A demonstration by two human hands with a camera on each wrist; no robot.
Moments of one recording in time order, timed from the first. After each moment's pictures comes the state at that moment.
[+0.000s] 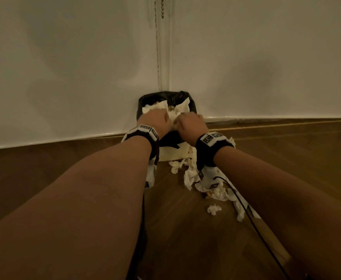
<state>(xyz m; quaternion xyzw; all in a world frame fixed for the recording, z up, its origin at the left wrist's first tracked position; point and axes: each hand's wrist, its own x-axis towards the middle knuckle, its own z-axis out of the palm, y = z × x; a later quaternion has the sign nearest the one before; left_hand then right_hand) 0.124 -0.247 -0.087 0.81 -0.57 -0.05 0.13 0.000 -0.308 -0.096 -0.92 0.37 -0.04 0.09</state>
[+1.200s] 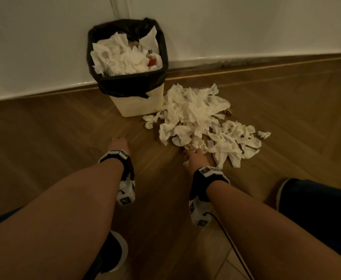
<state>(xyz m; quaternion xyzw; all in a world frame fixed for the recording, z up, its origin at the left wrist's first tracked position) 0.089 -0.157 -0.304 0.88 -0.39 -0.26 -0.08 -0.157 -0.219 -0.300 -0.75 0.55 0.18 0.33</state>
